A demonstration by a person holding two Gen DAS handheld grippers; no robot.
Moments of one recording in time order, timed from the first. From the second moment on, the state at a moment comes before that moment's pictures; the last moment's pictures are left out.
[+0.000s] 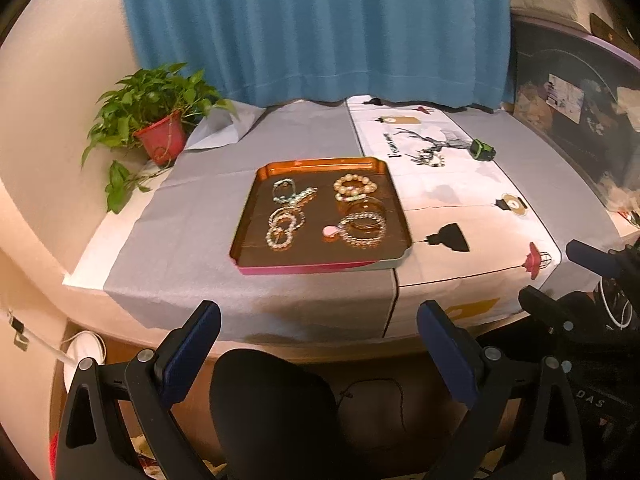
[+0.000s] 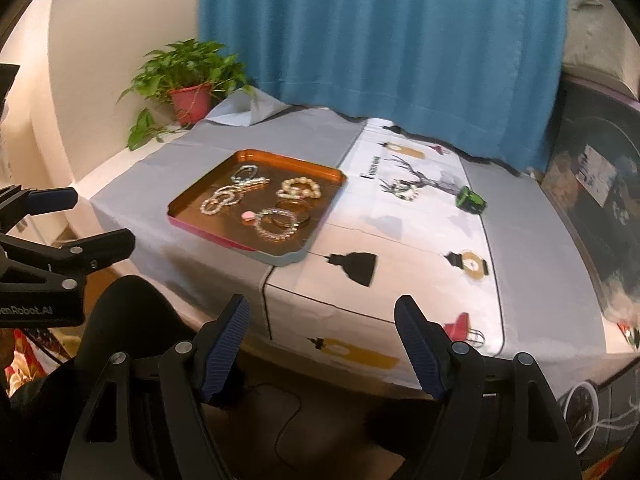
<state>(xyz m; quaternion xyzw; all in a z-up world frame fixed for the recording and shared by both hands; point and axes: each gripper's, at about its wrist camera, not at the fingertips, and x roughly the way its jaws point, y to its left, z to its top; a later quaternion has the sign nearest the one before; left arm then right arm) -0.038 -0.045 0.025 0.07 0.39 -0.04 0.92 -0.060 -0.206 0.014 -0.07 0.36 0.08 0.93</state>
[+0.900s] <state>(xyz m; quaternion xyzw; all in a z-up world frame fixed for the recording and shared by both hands) 0.101 -0.188 0.017 0.13 0.42 -0.13 0.89 0.013 -0.401 -0.033 0.06 0.40 -0.08 0.91</state>
